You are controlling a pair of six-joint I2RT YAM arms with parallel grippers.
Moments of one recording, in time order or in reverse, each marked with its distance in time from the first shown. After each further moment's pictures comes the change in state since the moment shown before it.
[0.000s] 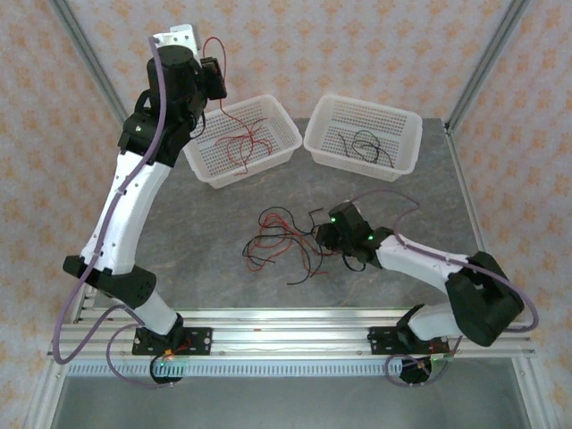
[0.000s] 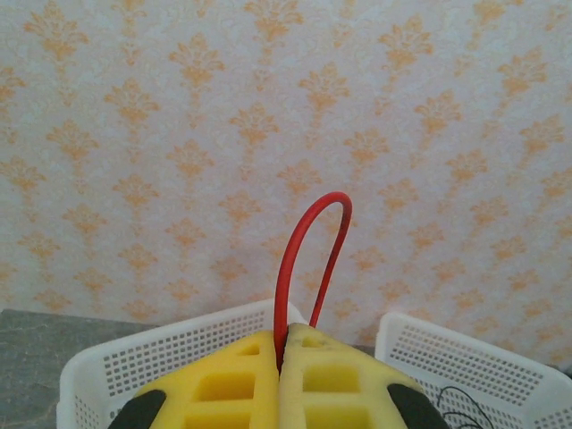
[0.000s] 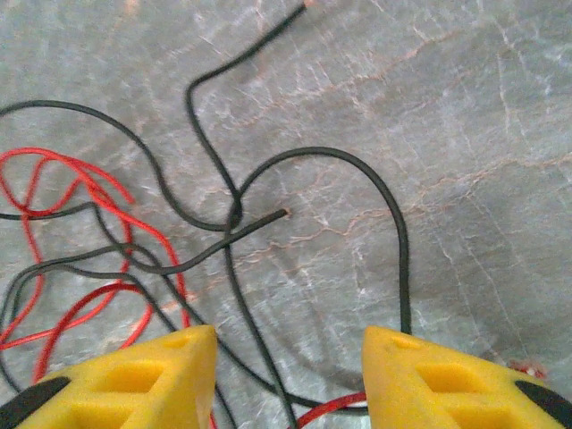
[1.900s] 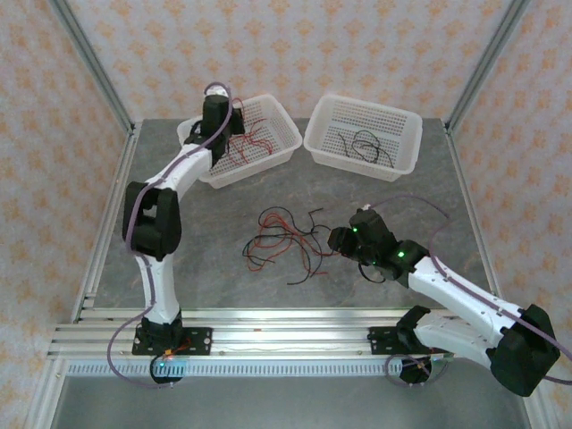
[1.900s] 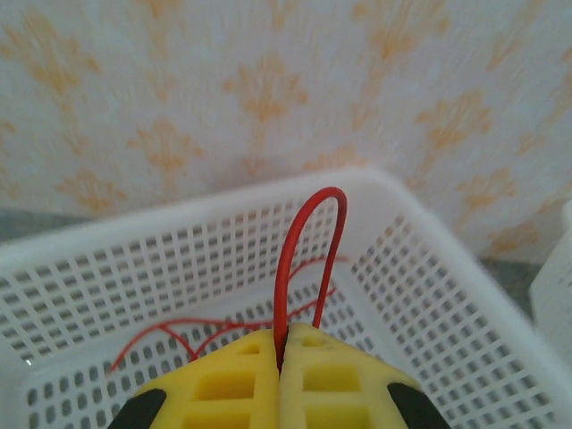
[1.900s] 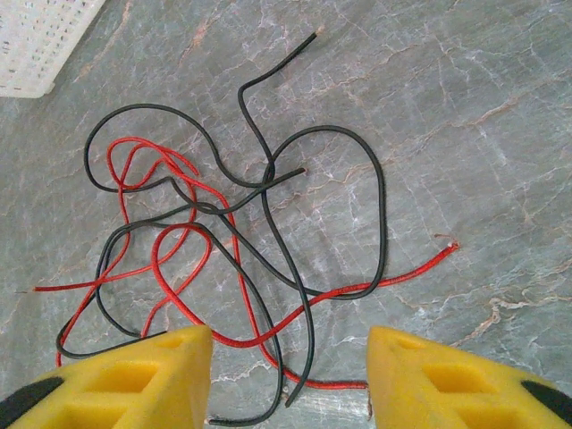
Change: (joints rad) left arm 0.154 0.433 -0.453 0.623 0.187 0.005; right arm 0.023 -0.344 -0.037 -0.219 0.008 0.056
